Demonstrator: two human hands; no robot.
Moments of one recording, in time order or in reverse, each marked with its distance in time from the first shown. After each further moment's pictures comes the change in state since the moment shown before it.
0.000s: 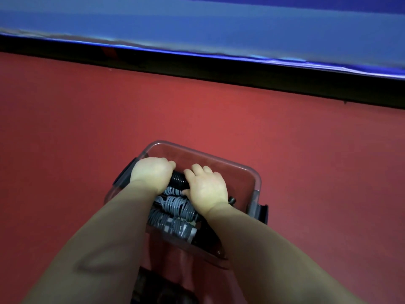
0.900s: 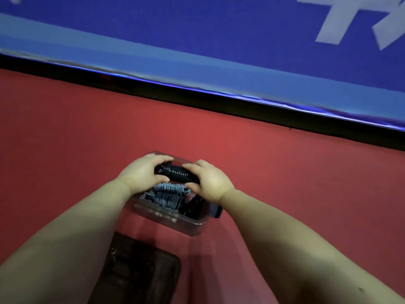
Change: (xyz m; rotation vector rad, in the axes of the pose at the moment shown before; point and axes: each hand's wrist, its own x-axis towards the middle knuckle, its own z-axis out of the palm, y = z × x) left_hand -0.120 -0.011 -0.101 -0.793 0.082 0.075; right_hand -0.096 -0.002 -0.137 0.235 -0.069 -0.029
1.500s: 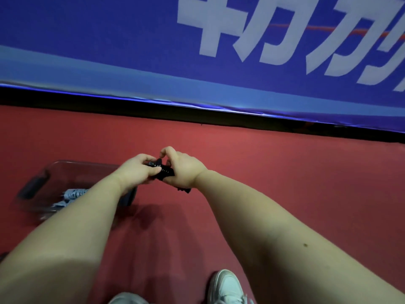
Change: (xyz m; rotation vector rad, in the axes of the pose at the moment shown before) left_hand -0.045 0.213 0.064 -0.754 -0.171 -0.060; right_hand -0.173 0.048 -0.109 -0.078 0.112 0.244
